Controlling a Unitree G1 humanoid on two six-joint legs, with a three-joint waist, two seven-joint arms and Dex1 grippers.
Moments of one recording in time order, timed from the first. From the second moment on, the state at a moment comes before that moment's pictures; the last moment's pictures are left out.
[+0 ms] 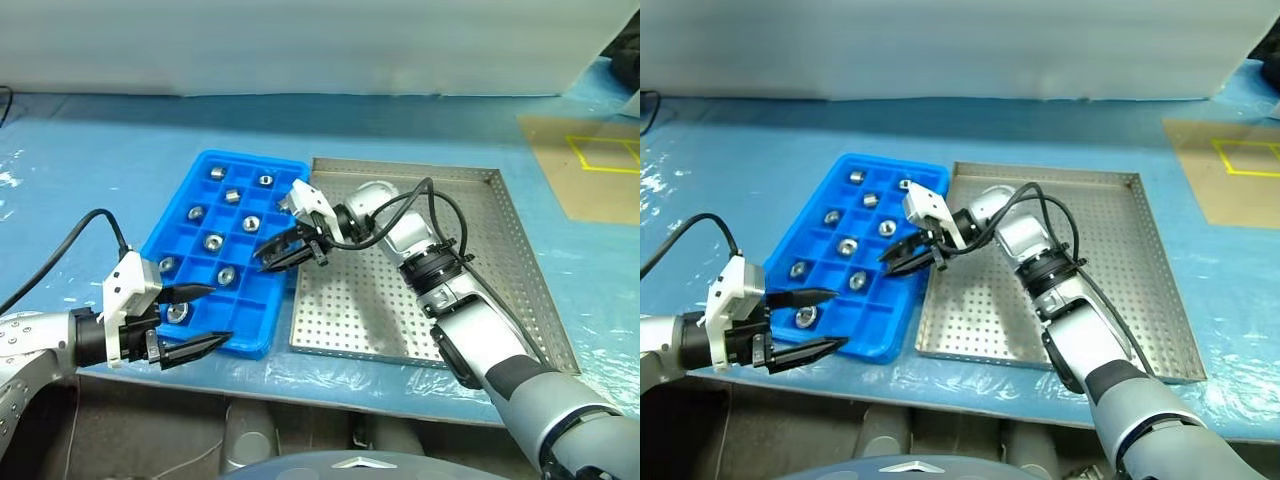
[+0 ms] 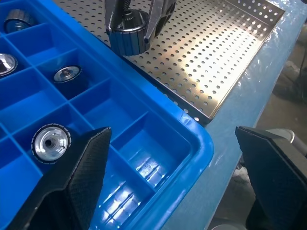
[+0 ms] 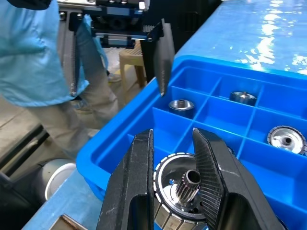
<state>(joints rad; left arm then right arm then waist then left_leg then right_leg) 0.25 0.89 0.44 -0.63 -0.75 0.72 -1.02 -0.96 -0.16 0.37 0.52 0.20 0.25 1.53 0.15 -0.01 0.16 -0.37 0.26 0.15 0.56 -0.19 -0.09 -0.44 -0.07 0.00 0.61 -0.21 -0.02</state>
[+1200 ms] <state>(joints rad) 0.10 0.94 0.33 -0.53 -0.75 0.69 -1.06 -0.96 -0.09 0.28 0.56 0.21 0.35 1.38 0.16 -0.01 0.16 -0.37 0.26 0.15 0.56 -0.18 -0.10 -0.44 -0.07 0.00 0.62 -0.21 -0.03</state>
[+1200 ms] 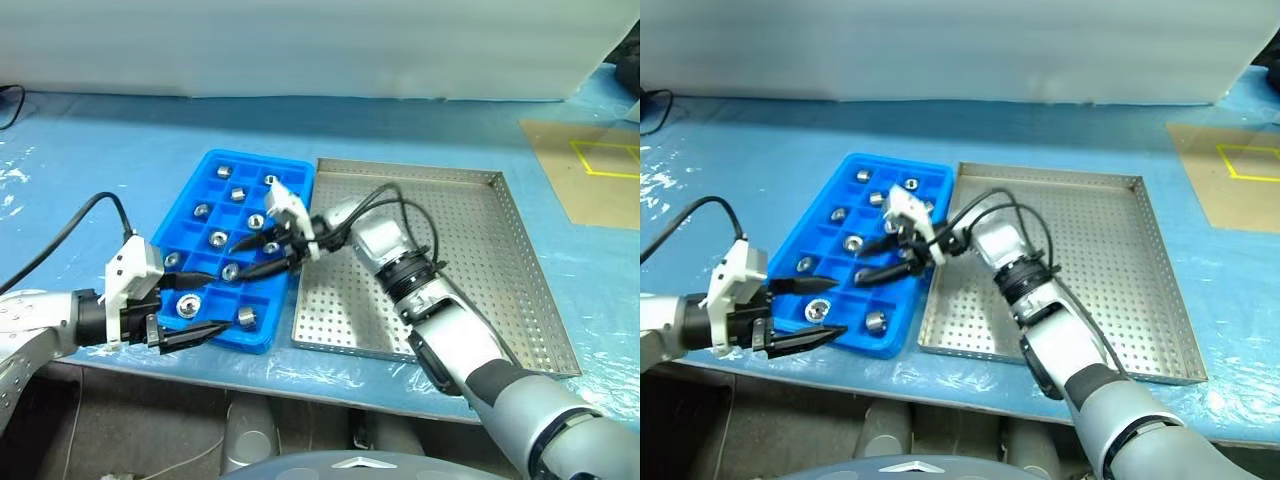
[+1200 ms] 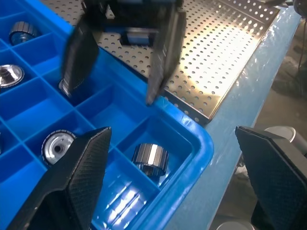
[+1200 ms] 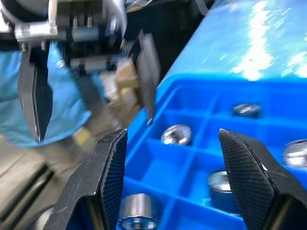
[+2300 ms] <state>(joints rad) -0.62 0.61 -0.20 0.24 -0.39 0.39 -1.36 -0.37 -0.44 -0.03 -0.16 0.35 0.66 0.81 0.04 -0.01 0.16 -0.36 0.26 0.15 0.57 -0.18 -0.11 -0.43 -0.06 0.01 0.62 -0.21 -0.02</state>
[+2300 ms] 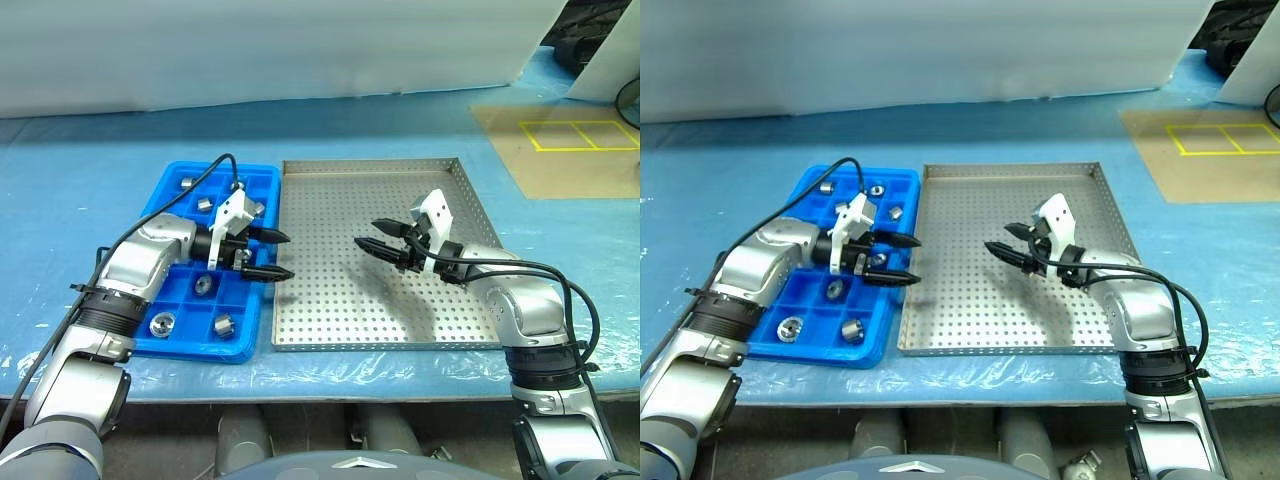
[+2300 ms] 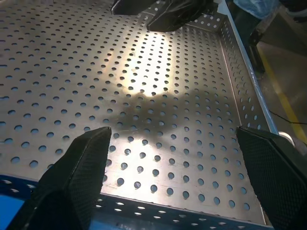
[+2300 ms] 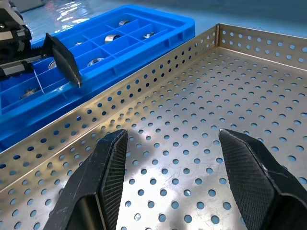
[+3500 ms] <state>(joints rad) -0.52 0.63 -0.12 0.12 -0.39 0.44 -1.30 -0.46 -0.43 0.04 -0.08 0.36 0.63 0.84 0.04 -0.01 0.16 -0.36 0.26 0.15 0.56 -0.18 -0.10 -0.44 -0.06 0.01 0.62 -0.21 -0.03</state>
